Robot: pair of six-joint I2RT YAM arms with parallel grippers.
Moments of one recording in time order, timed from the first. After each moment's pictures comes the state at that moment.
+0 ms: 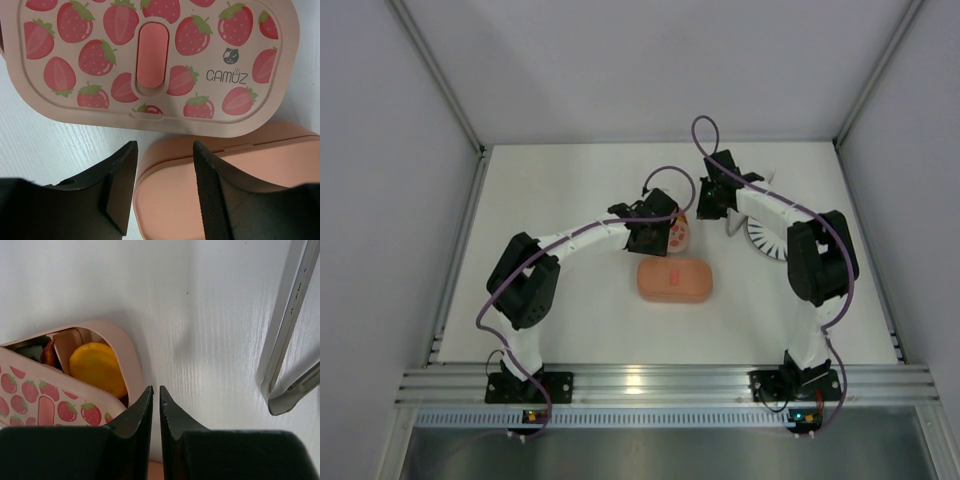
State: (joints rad) left arm -0.77 1.89 1.43 -0.59 -0.22 -0.53; right arm 0.39 1.93 1.46 -0.49 0.02 0.52
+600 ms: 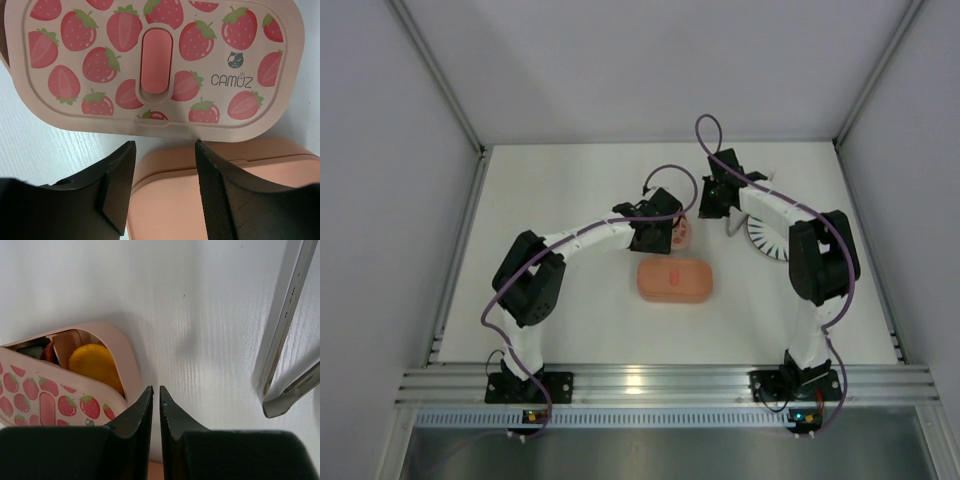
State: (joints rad) left arm -0.77 1.93 1.46 -0.59 -0.26 -0.58; right arm 0.37 1.93 1.46 -0.49 -0.01 0.51
